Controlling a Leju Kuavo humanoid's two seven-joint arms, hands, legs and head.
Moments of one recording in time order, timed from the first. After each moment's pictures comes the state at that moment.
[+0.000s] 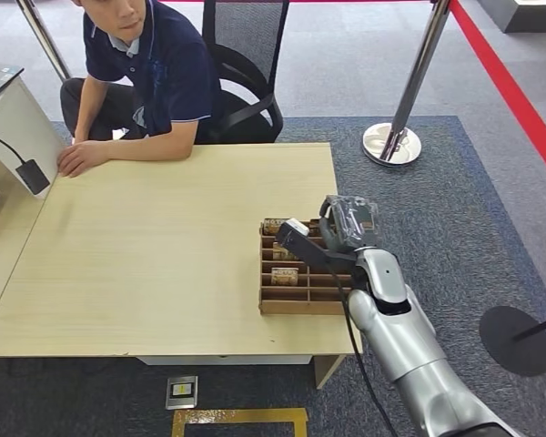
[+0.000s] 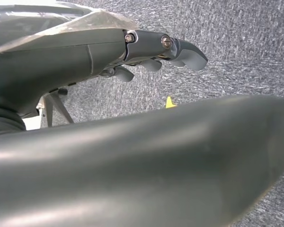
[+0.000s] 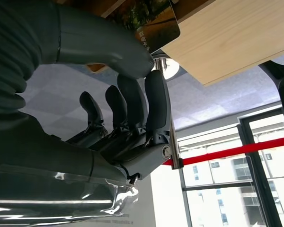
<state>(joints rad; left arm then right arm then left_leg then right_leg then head) -0.09 -0.16 1.16 -0.19 -1.24 0.05 0.02 -0.51 0.06 0.39 -0.78 1.19 -0.26 0.02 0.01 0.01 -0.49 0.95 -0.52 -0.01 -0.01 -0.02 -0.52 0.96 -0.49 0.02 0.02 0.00</state>
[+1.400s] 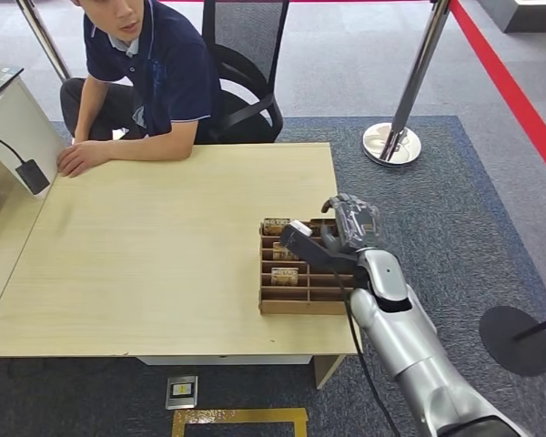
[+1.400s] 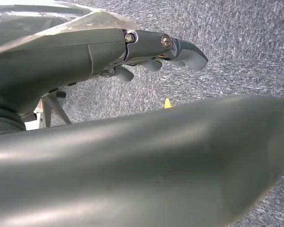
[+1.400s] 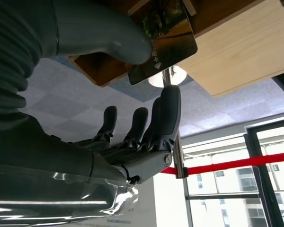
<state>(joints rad) -0.09 -0.16 1.15 -0.19 -1.25 0.05 0.01 -0.54 0.05 0.39 -0.69 1.18 -0.27 0.01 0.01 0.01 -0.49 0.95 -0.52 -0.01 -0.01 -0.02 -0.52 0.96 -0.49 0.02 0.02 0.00</state>
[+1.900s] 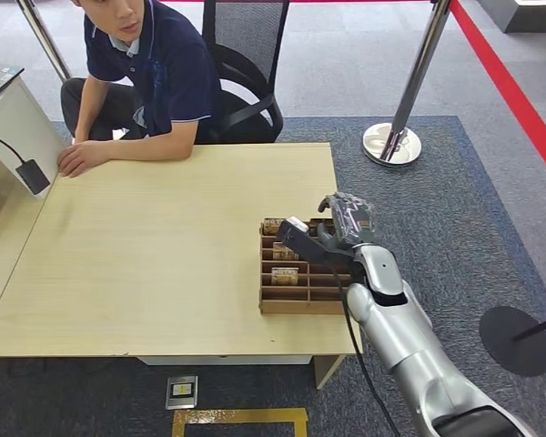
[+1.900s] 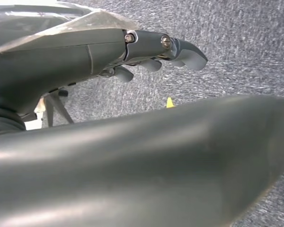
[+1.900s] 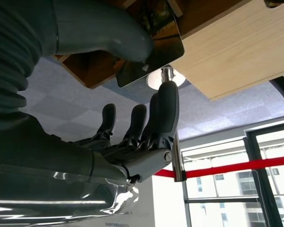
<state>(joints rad) -0.09 -0.16 1.15 -0.19 -1.25 0.05 0.02 -0.58 0.07 0.39 -0.63 1.17 -0.27 0.01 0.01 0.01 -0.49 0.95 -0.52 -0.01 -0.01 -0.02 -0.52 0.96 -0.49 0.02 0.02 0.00</state>
